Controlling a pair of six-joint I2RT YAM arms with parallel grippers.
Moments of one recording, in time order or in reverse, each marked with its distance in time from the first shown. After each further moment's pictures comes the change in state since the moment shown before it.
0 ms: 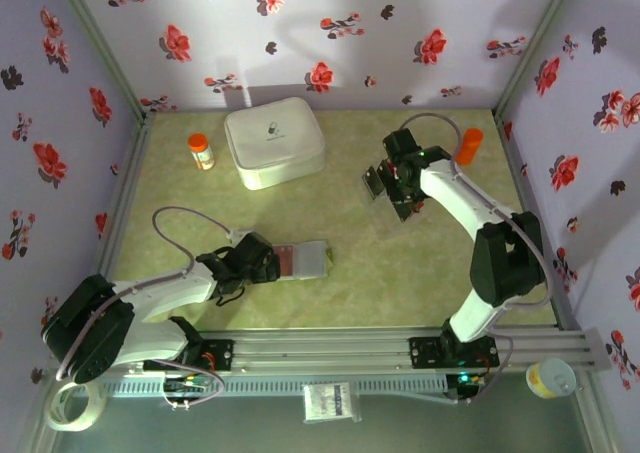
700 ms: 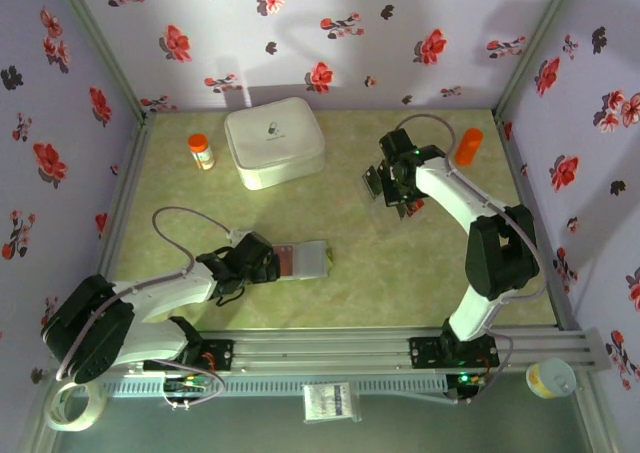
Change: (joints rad) left arm 0.000 0.000 0.000 0.000 0.000 0.000; right arm 0.000 0.046 0.018 0.005 -0.034 -0.015
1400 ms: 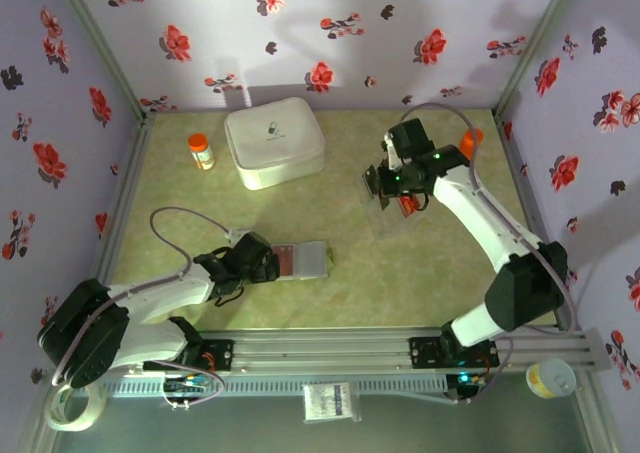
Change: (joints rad) left arm 0.000 -0.035 -0.001 -0.019 0.000 -0.001; right arm 0.063 -0.231 0.013 0.024 -0.273 0.080
